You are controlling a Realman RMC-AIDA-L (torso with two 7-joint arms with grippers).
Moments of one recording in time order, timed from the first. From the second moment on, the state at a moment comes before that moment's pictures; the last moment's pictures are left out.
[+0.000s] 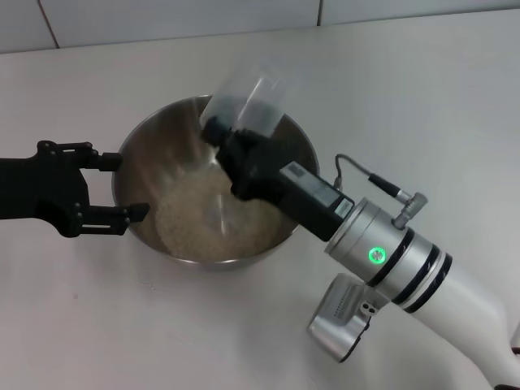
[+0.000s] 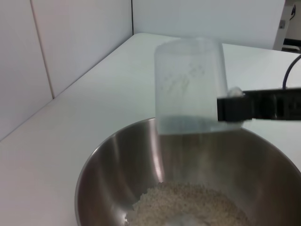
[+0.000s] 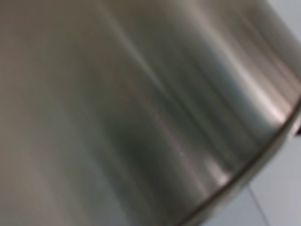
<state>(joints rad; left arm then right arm) -0.32 -2.06 1.12 1.36 2.04 1.54 -1.74 0.48 2.09 0.27 0.53 -2.26 -1.26 -2.57</state>
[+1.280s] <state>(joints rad) -0.32 -2.06 1.12 1.37 2.05 1.54 -1.74 0.45 2.09 0.49 0.32 -1.88 -1.11 -0.13</state>
